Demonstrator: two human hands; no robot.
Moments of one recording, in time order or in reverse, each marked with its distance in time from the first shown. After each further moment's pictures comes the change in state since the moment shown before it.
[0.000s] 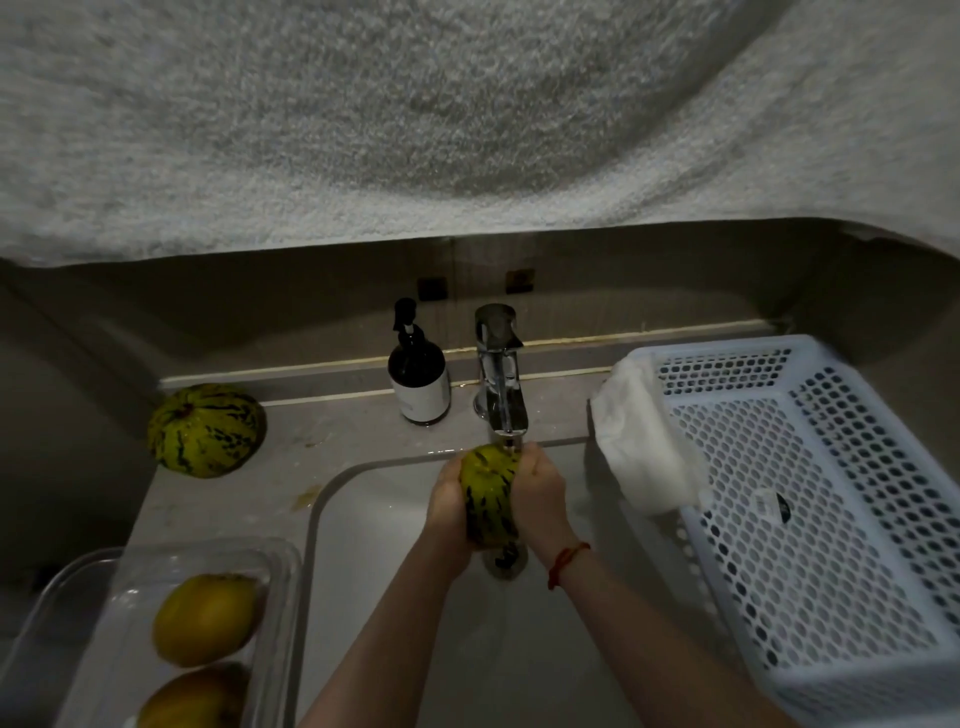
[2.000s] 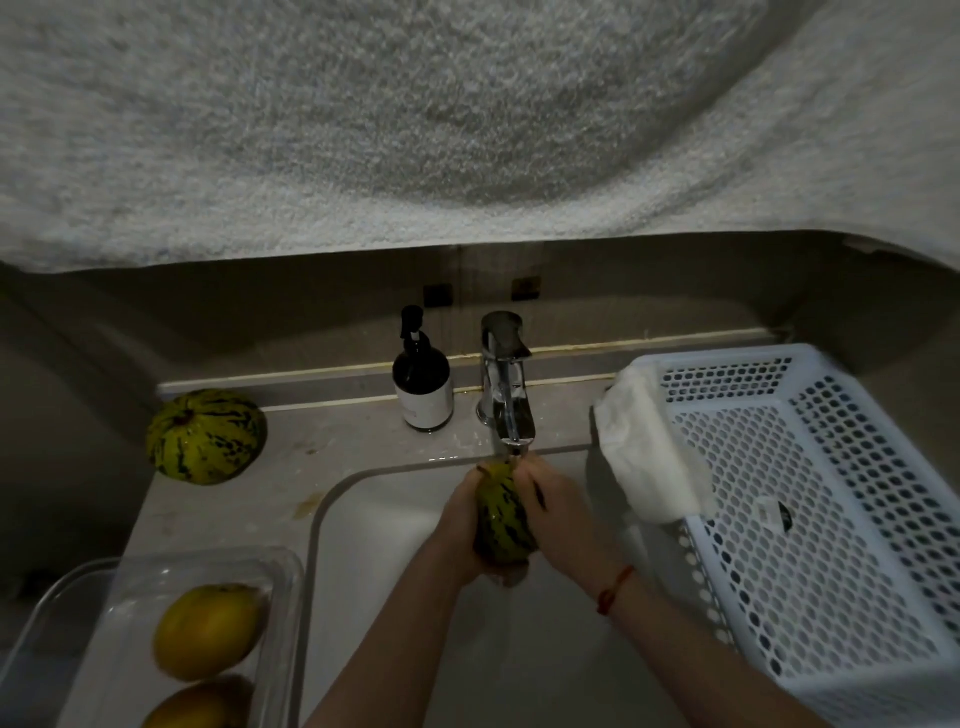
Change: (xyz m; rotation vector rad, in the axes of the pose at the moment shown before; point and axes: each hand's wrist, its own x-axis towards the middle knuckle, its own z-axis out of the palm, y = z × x) left_hand -0.005 0.000 0.002 0.131 -0.149 -0.113; right_hand -0.004 0.002 -0.033 -0.399 -0.272 -0.487
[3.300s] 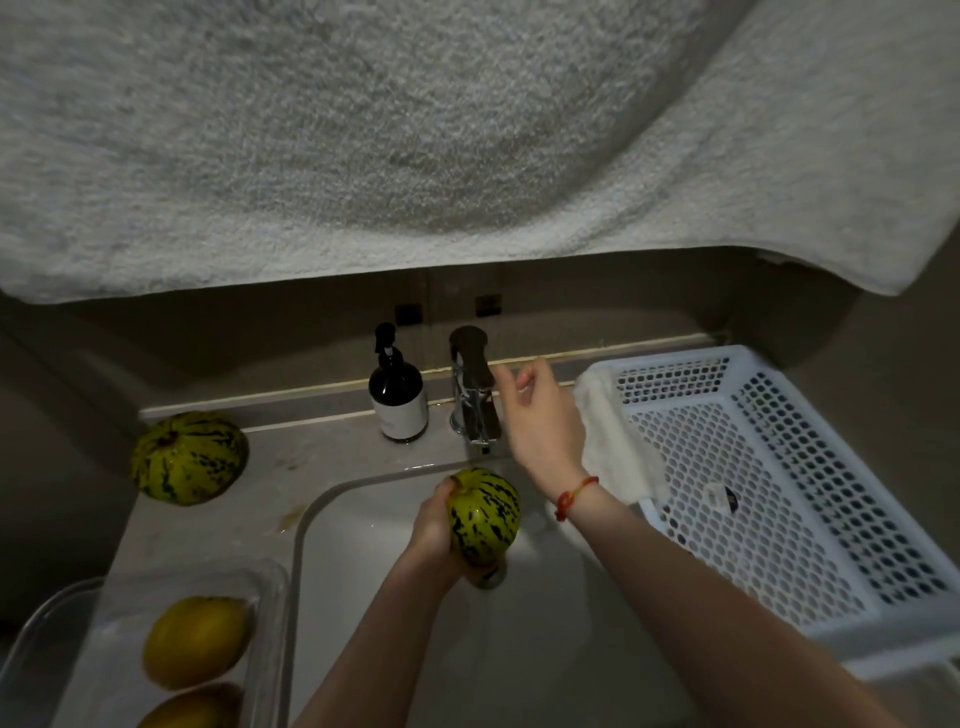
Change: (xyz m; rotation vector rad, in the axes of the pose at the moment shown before) left_hand -0.018 -0.006 0.008 -0.076 0.195 0.071; right_hand 0.037 -0.069 -0.053 -0.046 0.405 0.163
